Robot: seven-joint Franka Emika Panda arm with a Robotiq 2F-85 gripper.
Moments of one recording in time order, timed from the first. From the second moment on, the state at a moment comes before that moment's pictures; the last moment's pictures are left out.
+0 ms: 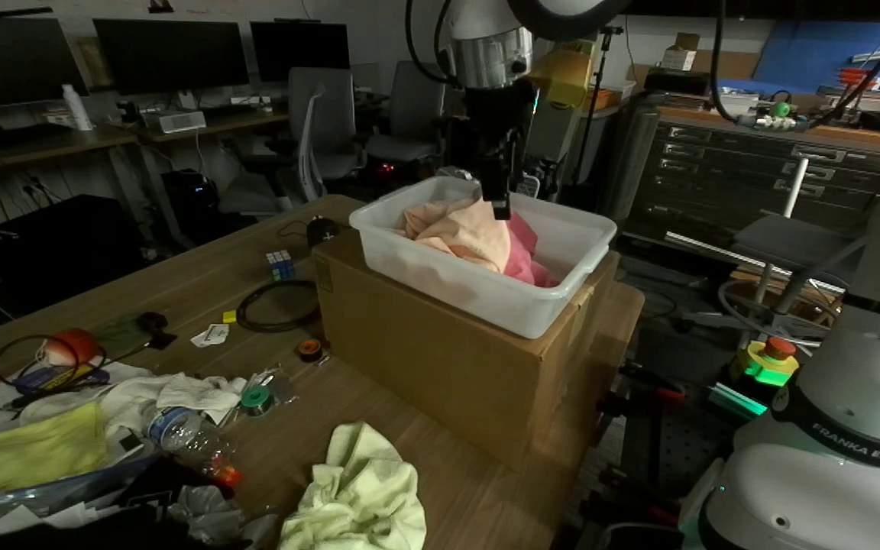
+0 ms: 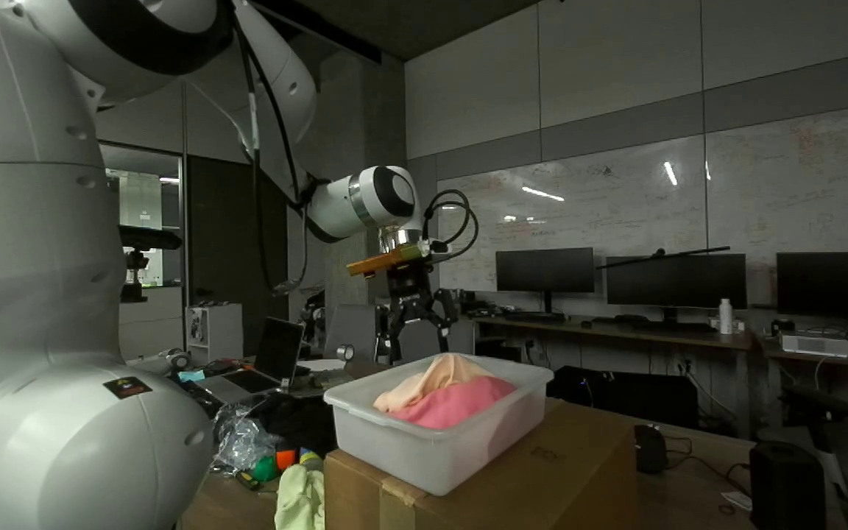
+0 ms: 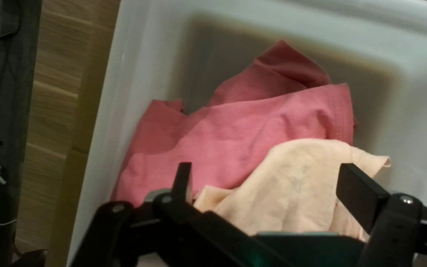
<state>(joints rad) 0.04 -0.18 0.07 -2.20 -0.26 1.86 0.03</state>
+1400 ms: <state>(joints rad) 0.00 -0.14 0.03 -2.32 -0.34 2.26 0.00</state>
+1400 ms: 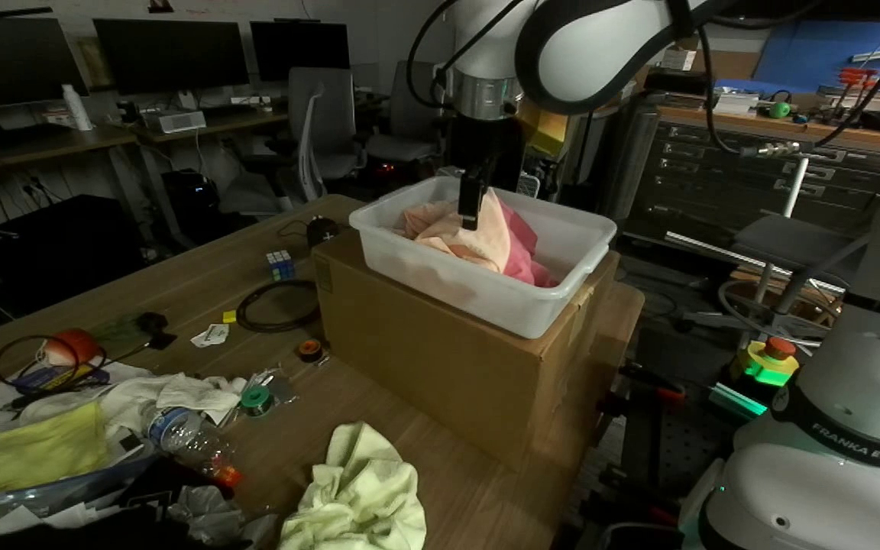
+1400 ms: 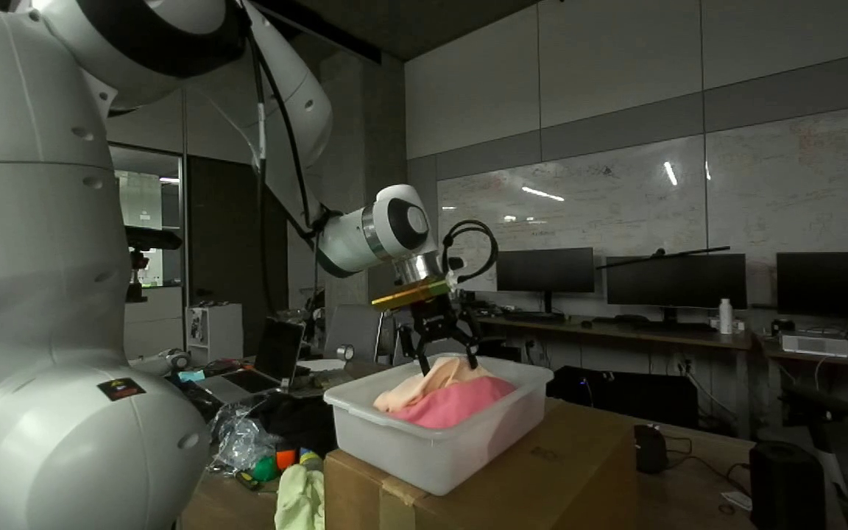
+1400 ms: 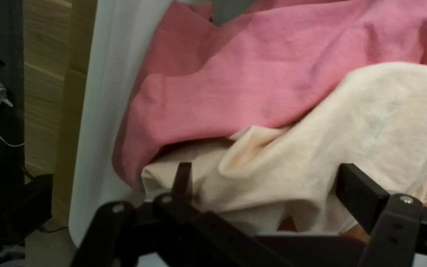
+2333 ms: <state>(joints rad) 0.00 -0.12 0.02 -2.32 -0.28 2.25 -0.10</state>
